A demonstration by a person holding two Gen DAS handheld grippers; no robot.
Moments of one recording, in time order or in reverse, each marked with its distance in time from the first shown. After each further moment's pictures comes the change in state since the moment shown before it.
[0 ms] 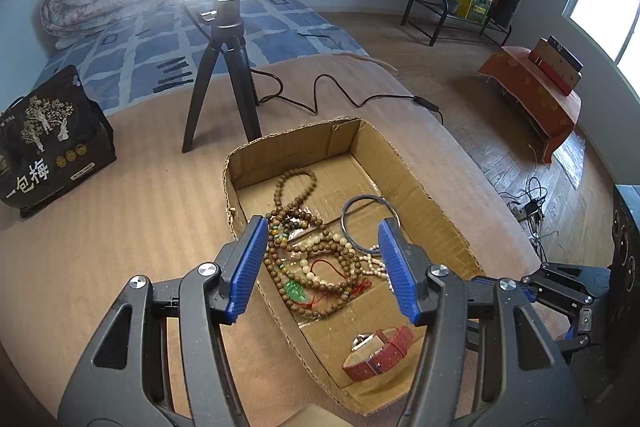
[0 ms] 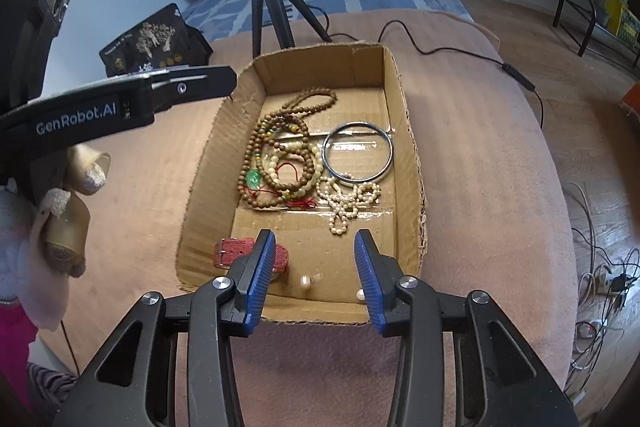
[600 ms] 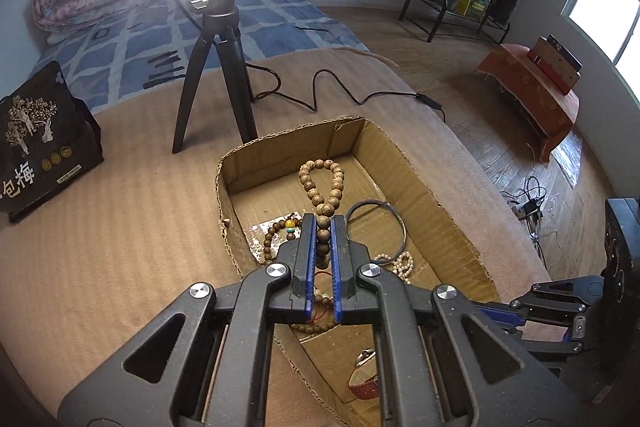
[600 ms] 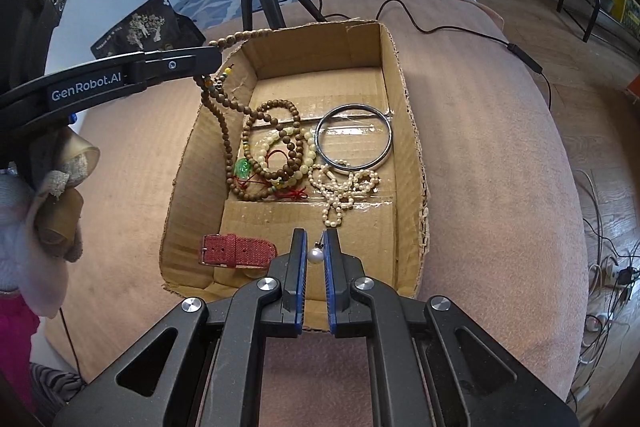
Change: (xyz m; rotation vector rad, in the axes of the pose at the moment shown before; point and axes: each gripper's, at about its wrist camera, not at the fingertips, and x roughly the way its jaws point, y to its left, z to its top) left arm 0.023 0.004 0.009 -0.004 0.021 -0.018; right arm 0.021 -0.012 0.001 0.018 0.059 0.018
